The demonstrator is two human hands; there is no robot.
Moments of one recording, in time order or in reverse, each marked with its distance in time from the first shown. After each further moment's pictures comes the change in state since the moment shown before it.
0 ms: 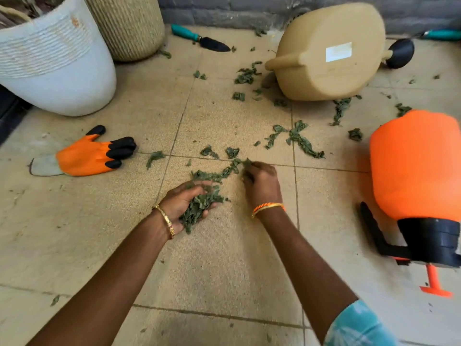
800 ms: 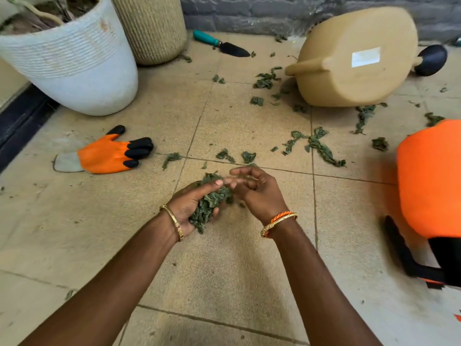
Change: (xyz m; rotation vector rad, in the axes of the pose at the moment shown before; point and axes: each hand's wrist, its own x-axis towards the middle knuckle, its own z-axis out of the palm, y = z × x) left_hand -0.011 0.013 0.005 -0.062 -0.062 0.031; right_hand -0.017 -0.057 -0.028 0.932 -0.278 0.253
